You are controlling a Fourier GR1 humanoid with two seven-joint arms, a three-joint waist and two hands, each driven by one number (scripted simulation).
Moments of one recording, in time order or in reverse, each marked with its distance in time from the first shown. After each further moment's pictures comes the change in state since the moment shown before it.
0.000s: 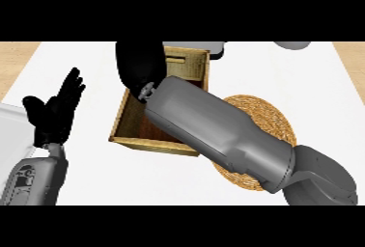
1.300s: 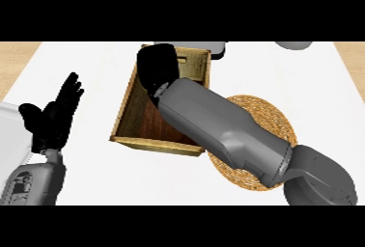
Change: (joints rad) left arm 0.040 -0.003 0.005 -0.023 0.006 -0.017 -0.014; right arm 0.004 0.000 0.129 0.158 -0.164 0.027 -0.060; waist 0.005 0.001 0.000
